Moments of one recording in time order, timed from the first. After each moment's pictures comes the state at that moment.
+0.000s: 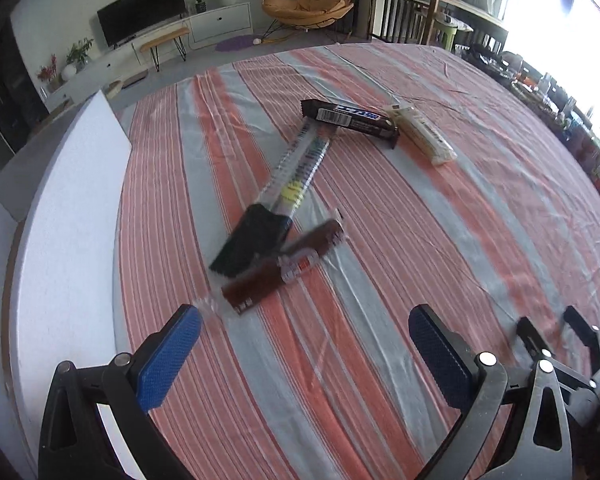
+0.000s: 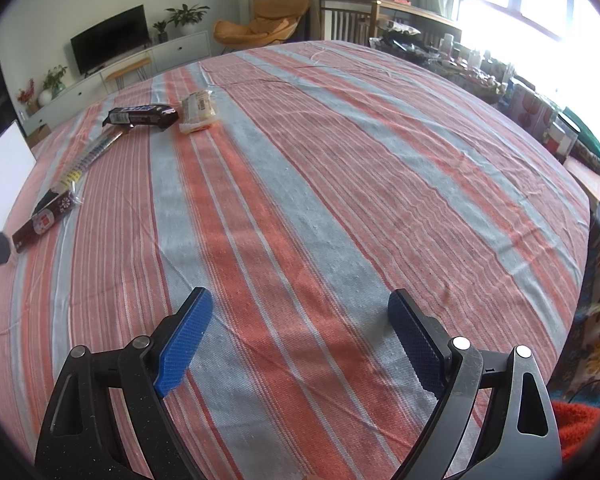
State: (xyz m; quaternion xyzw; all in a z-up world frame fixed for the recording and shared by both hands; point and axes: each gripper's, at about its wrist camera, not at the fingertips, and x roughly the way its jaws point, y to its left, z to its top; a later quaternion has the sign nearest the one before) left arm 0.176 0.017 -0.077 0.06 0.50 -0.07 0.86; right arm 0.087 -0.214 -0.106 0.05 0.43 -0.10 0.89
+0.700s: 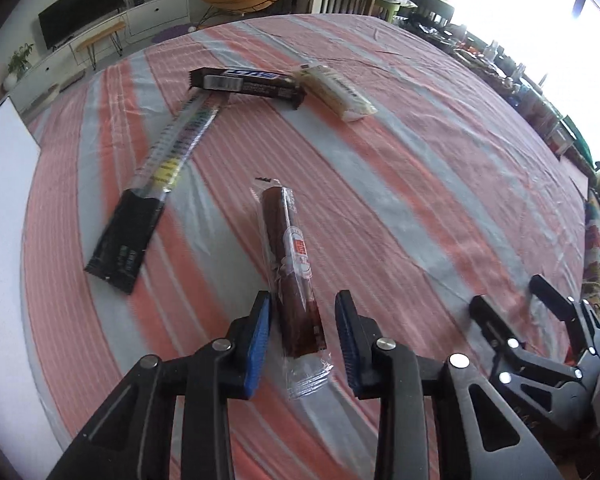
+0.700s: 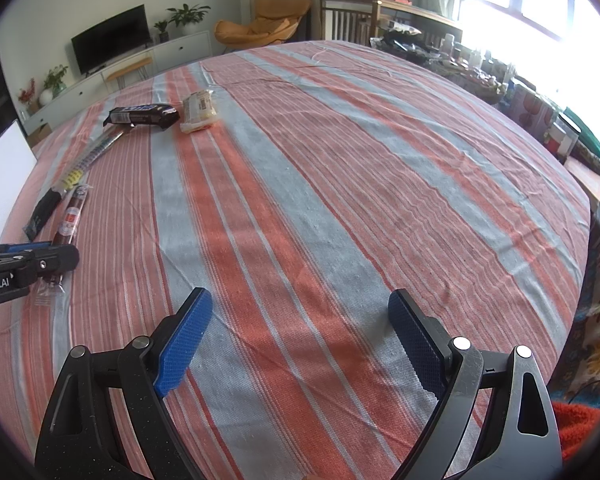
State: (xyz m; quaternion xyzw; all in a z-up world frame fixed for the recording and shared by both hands) left arm 0.168 -0.036 -0.108 0.04 0.53 -0.19 0.83; right arm 0.087 -0.214 -0.106 0.05 0.43 -0.10 0.89
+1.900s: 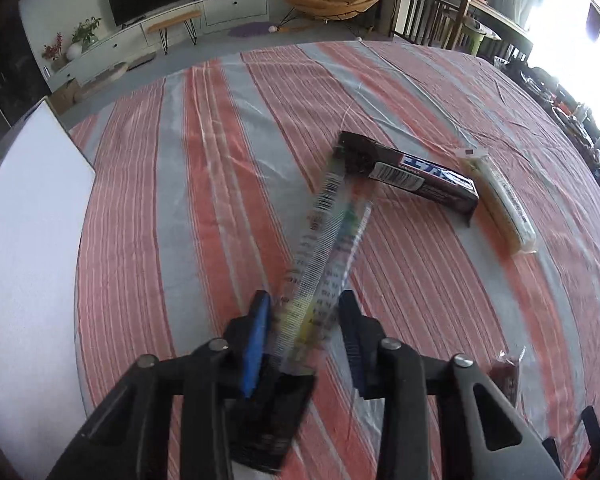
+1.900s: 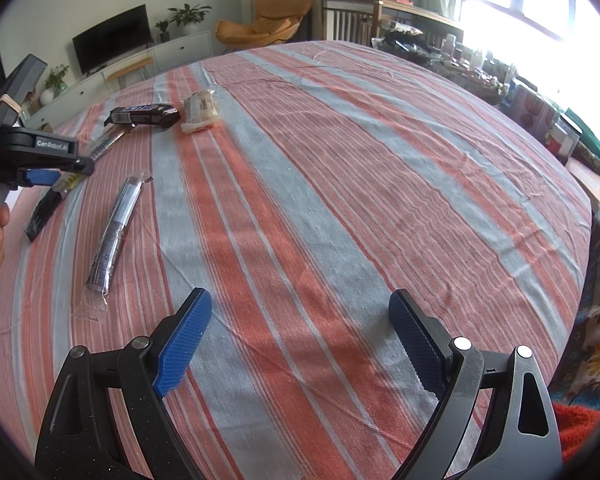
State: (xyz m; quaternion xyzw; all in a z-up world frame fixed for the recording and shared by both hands) left arm 0.281 0.030 -0.109 0.01 0.53 -0.05 0.85; right arm 0.087 -0.213 -0.107 0.05 0.43 -0.10 0.90
